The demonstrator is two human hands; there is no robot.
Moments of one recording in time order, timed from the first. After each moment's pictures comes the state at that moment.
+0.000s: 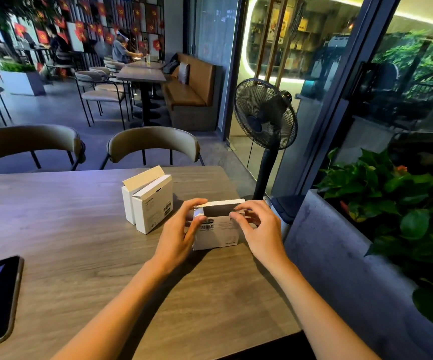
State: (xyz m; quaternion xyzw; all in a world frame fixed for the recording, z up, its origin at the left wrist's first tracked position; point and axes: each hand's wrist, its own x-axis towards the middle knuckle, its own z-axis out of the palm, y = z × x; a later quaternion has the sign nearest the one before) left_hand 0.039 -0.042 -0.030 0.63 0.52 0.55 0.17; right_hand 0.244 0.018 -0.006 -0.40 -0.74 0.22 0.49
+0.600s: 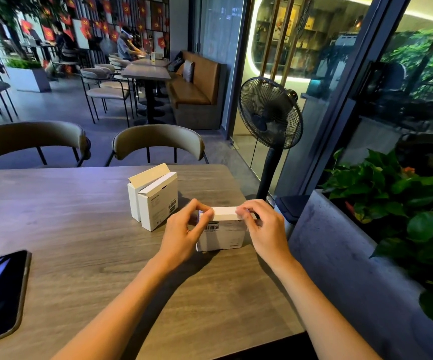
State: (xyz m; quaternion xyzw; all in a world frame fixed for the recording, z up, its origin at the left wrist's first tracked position) left_hand 0.038 -0.046 -0.025 0.61 0.53 0.57 0.15; right_hand 0.242 0.029 -0.012 -0.33 -0.79 0.14 0.50
